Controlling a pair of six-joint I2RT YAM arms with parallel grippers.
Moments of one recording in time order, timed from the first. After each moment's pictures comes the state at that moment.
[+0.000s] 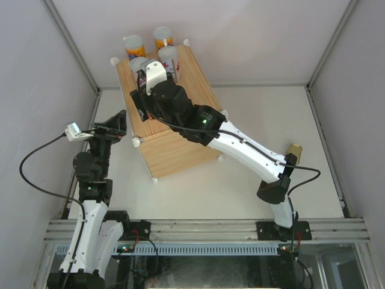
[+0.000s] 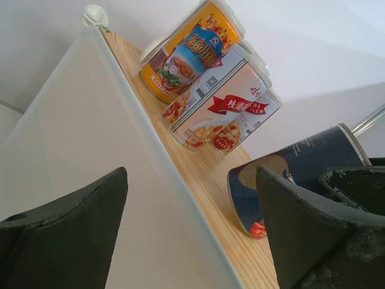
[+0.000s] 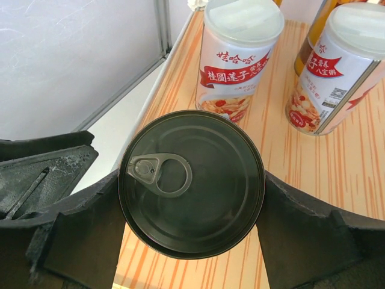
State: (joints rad) left arm 0.01 0.61 0.52 0.40 0.05 -0.85; right arm 1.11 1.98 2.37 -0.61 0.49 0.07
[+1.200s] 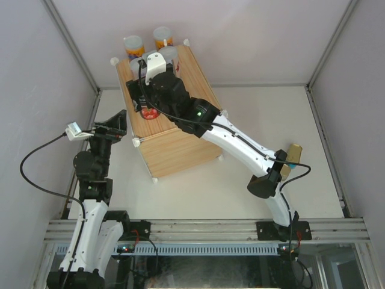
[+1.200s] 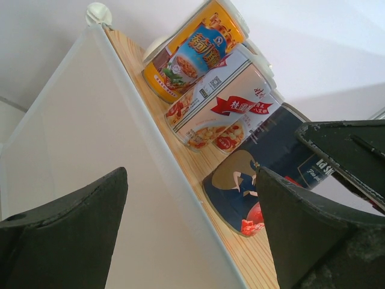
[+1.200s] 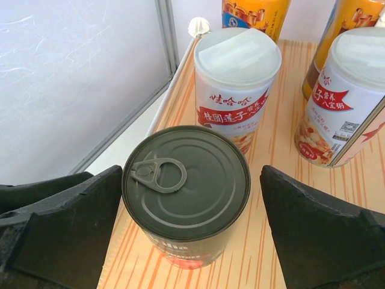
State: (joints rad) left arm 0.01 0.62 0.52 0.40 0.04 -0.85; right arm 1.03 2.10 2.50 -0.56 0.42 0.12
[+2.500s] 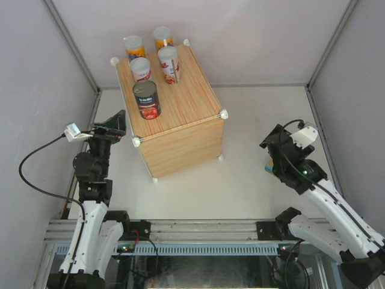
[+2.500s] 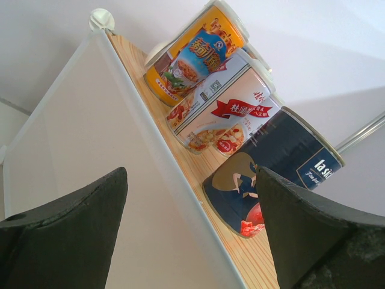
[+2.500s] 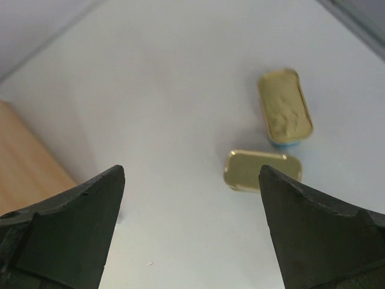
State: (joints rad) left arm 0.01 0.60 0.52 0.39 0.03 -0.85; right arm 0.58 0.80 0.89 -0.73 0.86 0.78
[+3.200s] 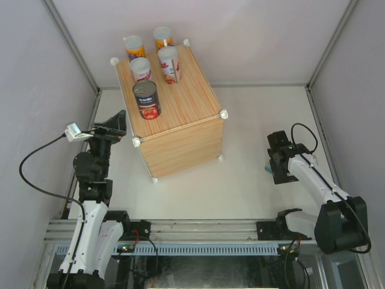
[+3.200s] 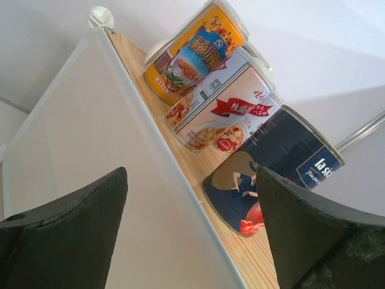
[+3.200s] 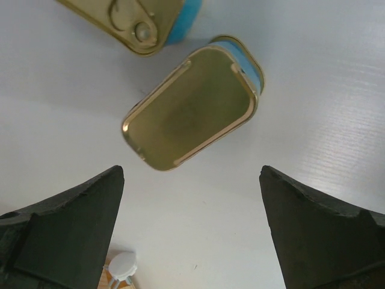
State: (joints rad) left arm 0.00 0.60 0.52 0.39 0.03 -0.85; right arm 0.19 1.17 0.78 -0.95 0.42 1.62
